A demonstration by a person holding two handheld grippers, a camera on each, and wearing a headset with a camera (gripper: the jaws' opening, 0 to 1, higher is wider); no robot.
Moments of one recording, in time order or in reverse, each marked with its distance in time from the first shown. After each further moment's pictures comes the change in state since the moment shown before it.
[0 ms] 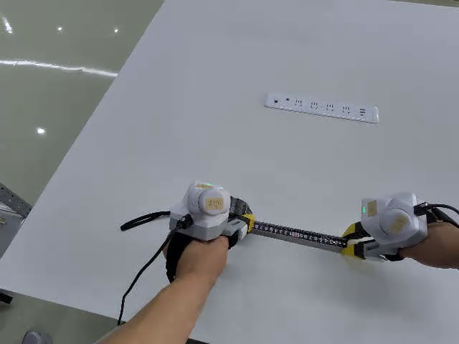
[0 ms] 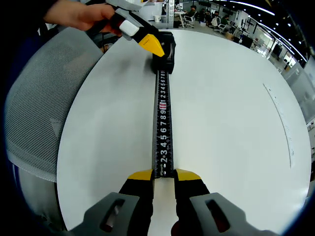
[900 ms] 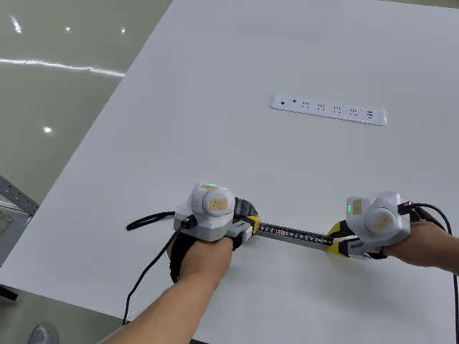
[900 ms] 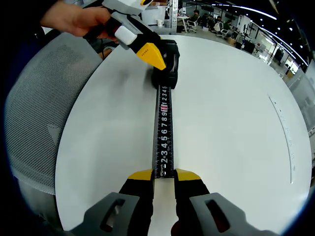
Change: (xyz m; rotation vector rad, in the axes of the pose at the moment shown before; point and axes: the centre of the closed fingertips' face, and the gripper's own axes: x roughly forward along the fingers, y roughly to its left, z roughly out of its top) left arm 0.000 0.000 0.000 -0.004 0.003 -0.013; right arm 0.018 -0.002 0.035 -0.024 -0.045 0.010
